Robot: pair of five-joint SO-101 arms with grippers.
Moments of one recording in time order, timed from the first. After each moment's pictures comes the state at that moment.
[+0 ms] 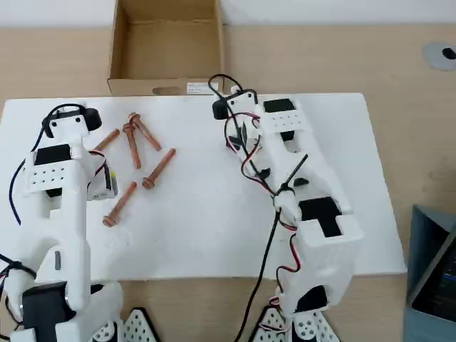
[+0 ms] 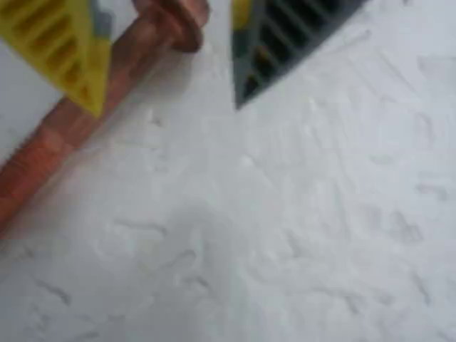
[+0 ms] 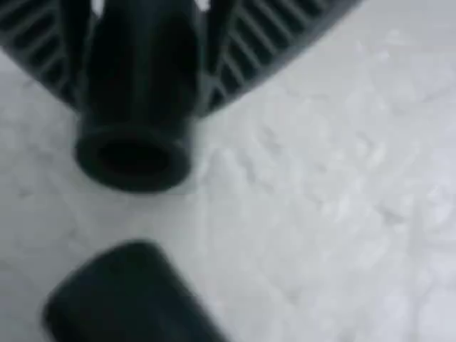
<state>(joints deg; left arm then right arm) -14.4 -17.9 37.6 69.2 -10.2 -14.1 22.2 4.8 72.7 11.4</state>
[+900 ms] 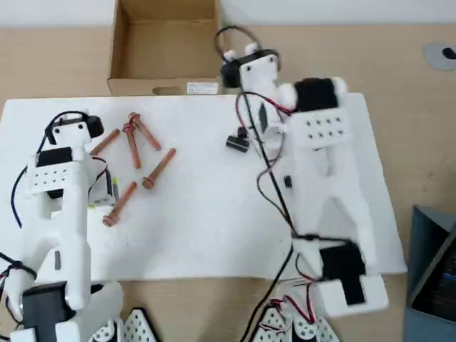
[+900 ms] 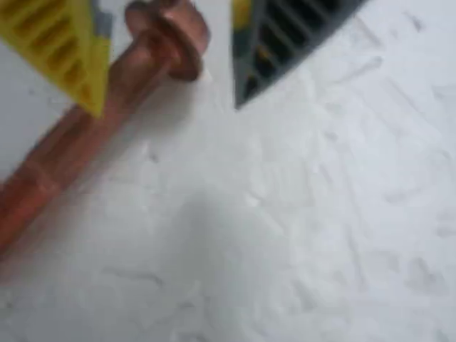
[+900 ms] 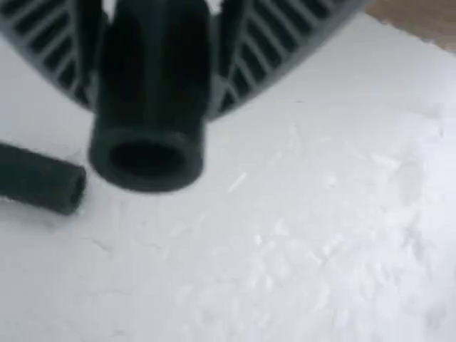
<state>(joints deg) -14.4 -17.8 37.7 72.7 -10.2 -12.7 -5.1 -9.9 101.1 6.3</state>
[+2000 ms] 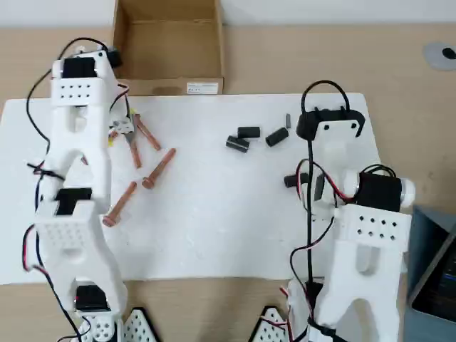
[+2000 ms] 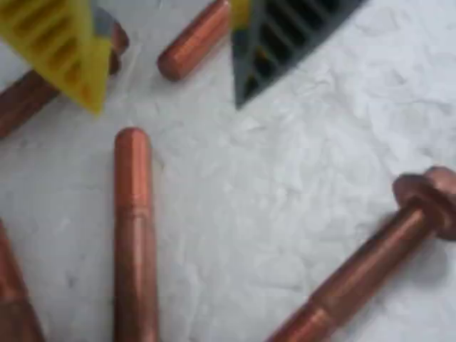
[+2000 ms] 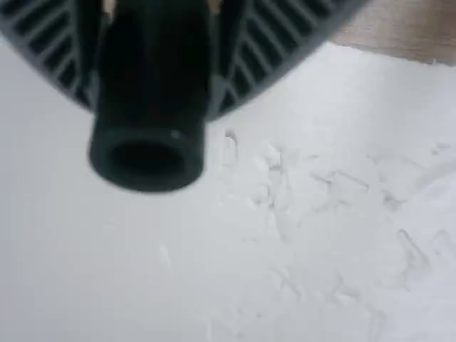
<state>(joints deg) -5.9 31.4 -34.1 97.7 -1.6 6.5 -42.2 32.0 94.1 5.1</state>
